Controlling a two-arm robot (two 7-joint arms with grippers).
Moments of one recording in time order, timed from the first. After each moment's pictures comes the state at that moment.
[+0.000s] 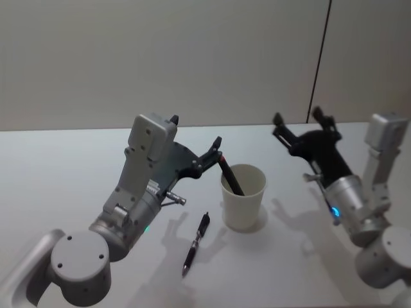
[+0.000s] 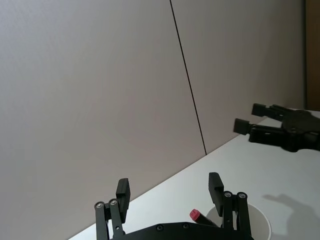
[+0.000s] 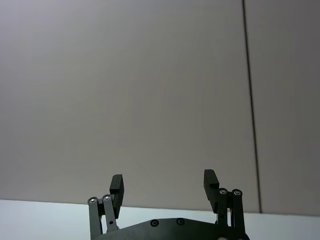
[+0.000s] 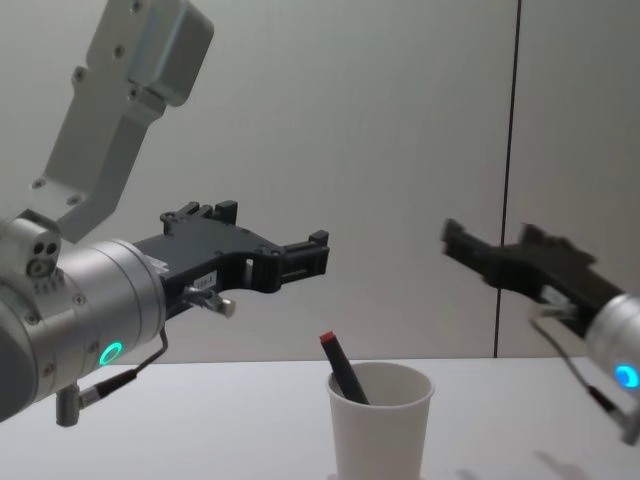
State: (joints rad) left arm -0.24 0.38 0.45 -1.63 -0.20 0.01 -0.01; right arm 0.35 0.05 -0.24 -1.13 0.31 -0.36 0.24
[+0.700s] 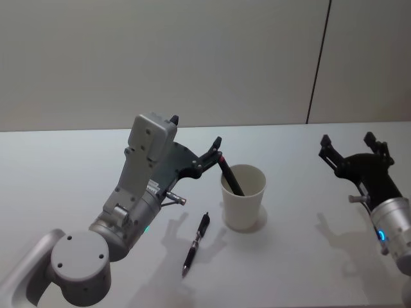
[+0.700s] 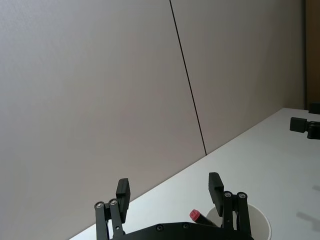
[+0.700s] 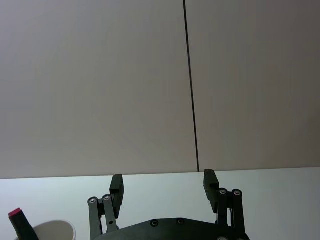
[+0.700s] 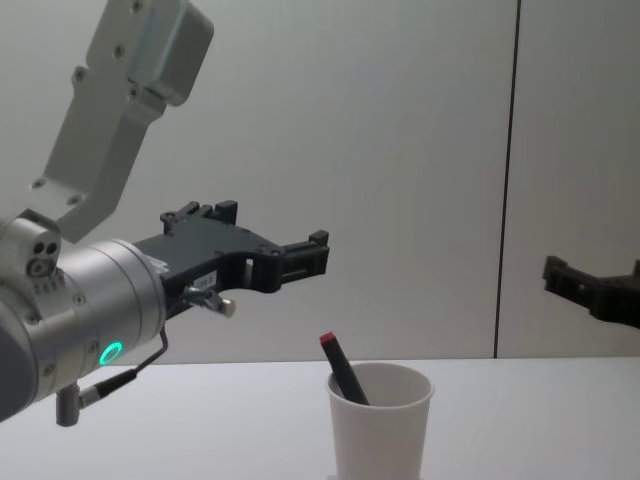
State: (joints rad) left arm -0.24 0.38 0.45 -1.63 -0.20 0.01 -0.01; right arm 0.13 0.16 -0.18 -1.48 0.28 -0.11 0.04
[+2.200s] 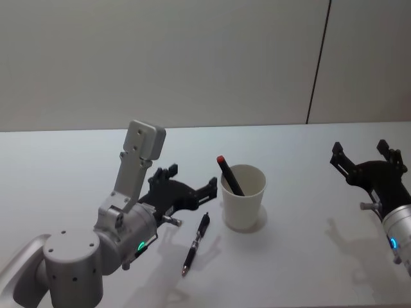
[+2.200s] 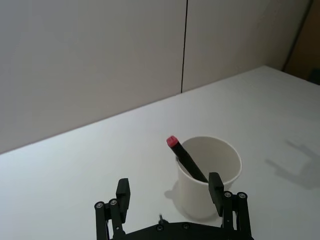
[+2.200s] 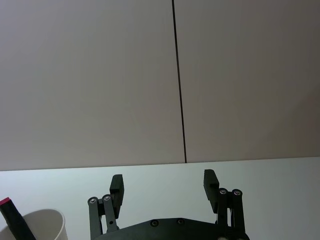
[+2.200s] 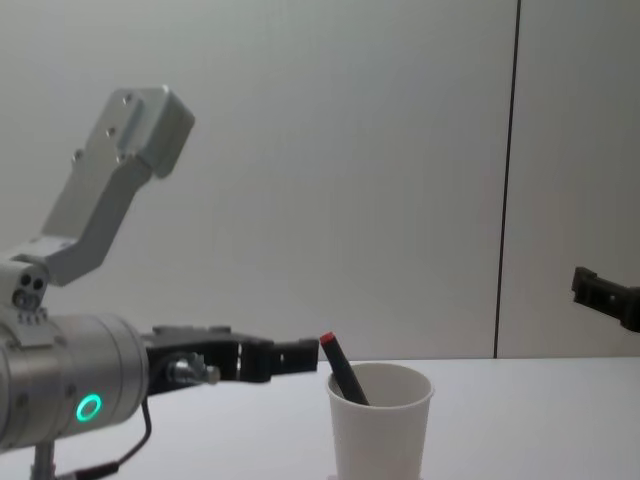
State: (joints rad) left arm -0.22 0.39 0.42 -1.64 -0.46 0.35 -0.05; right arm 0.07 0.18 -0.17 -1.55 0.28 -0.05 0.00
